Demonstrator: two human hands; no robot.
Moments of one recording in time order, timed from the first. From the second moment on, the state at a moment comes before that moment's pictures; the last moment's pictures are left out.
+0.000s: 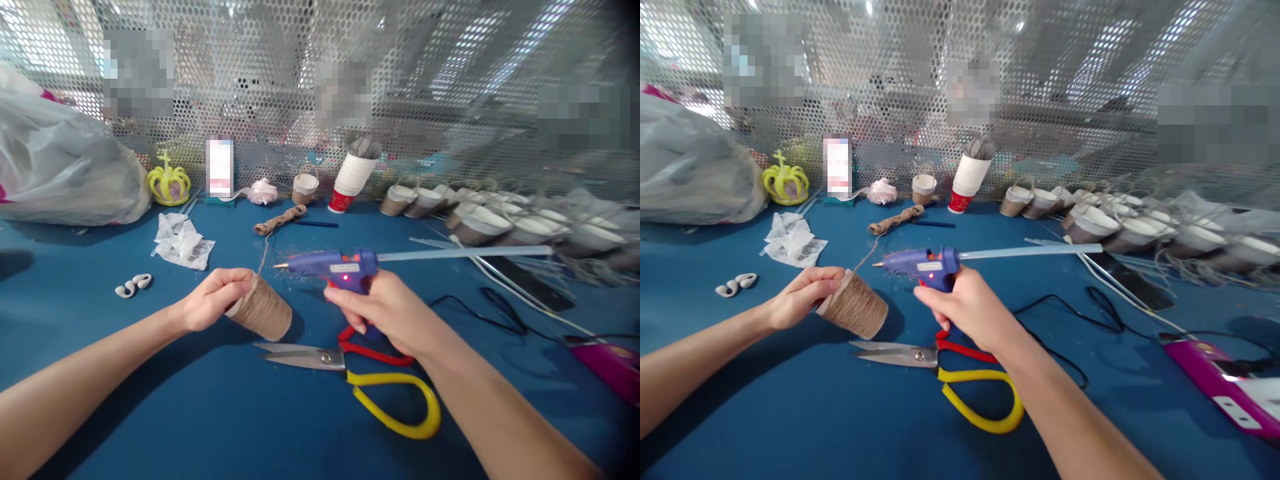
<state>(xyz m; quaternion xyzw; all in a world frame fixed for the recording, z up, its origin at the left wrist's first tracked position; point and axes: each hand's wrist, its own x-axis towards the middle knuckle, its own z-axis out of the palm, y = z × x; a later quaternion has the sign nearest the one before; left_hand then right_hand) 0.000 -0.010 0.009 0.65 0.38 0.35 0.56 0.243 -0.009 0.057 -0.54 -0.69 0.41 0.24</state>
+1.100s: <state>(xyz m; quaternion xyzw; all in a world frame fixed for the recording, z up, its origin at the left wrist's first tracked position) 0.000 -0.009 0.011 0.67 0.37 0.36 0.54 0.163 0.031 0.036 -0.44 -0.60 0.58 0.34</state>
